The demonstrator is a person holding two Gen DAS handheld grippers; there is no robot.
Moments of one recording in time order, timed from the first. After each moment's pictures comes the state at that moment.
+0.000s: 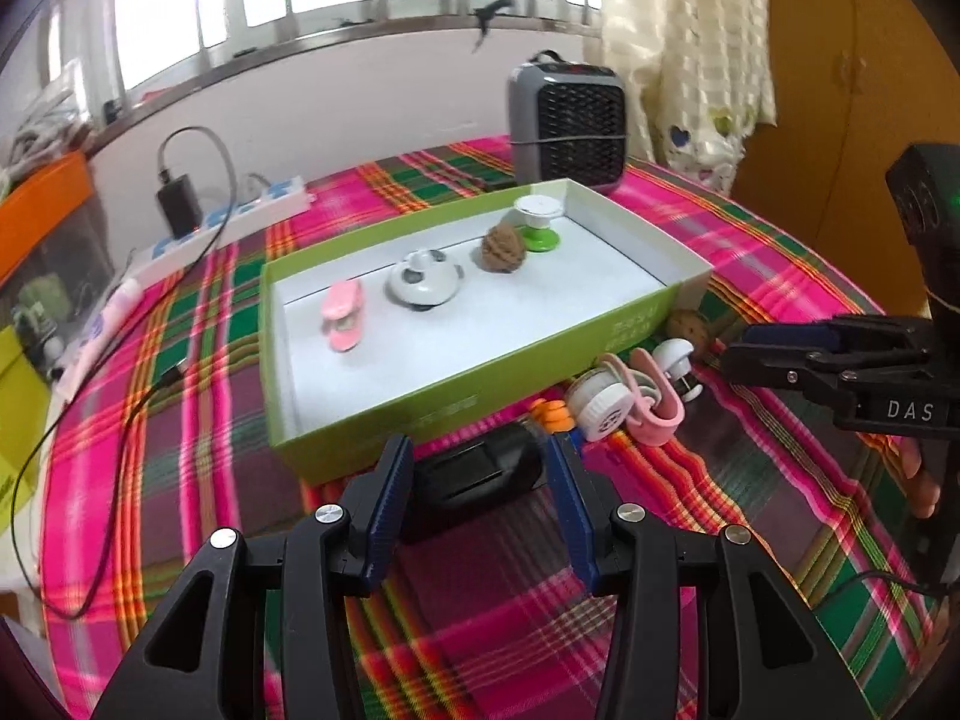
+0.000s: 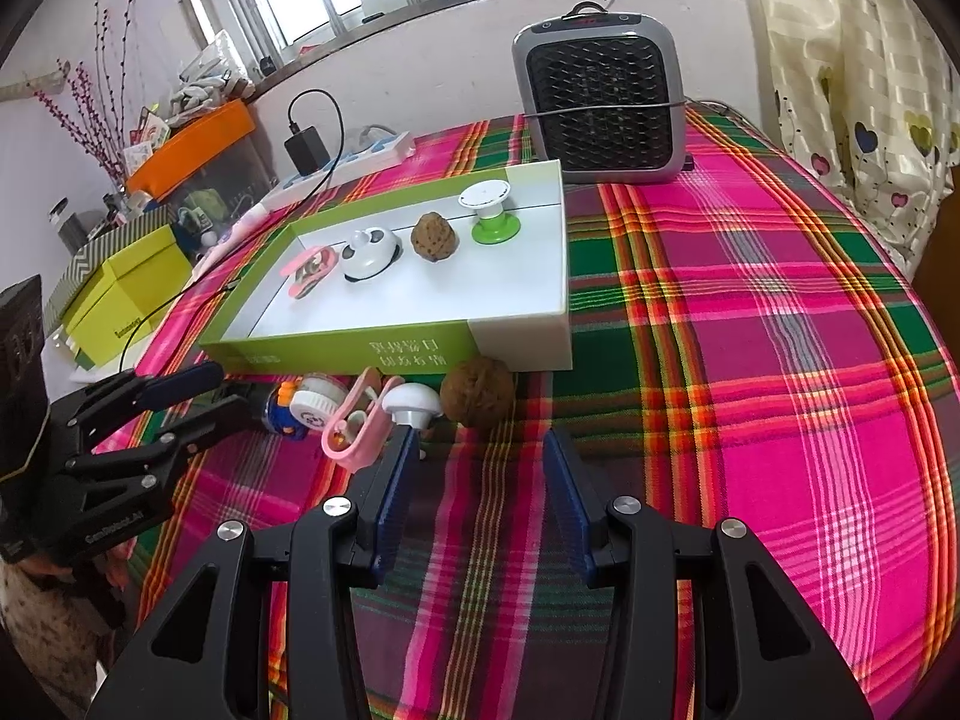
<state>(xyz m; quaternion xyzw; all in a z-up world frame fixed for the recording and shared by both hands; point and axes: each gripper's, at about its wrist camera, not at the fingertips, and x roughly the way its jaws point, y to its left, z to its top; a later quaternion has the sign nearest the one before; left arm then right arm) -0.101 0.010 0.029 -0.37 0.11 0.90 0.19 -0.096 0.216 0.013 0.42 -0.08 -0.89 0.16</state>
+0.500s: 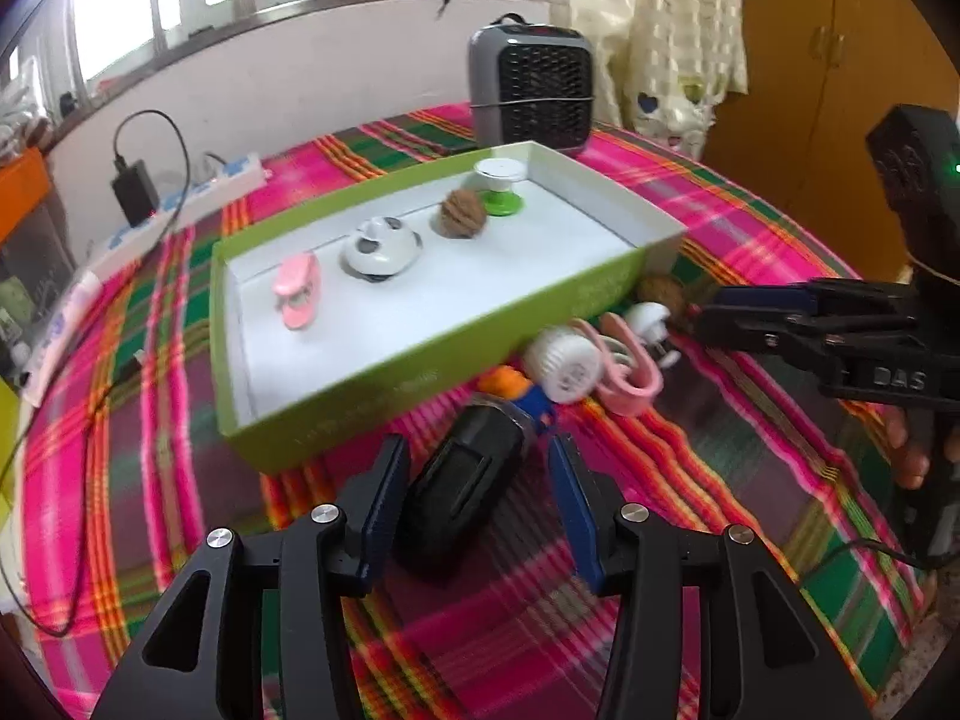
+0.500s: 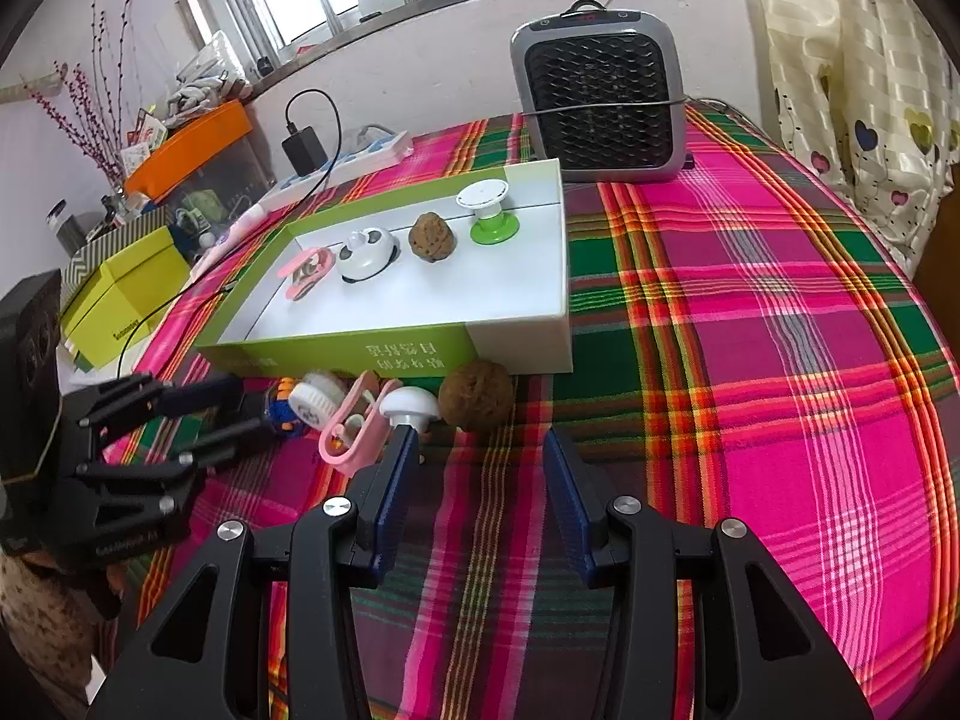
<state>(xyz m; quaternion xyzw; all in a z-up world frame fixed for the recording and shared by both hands) -0.102 0.014 0.024 -0.41 0.11 0.88 0.23 -0.098 0.216 0.013 0.42 -0.08 -0.89 0.16</state>
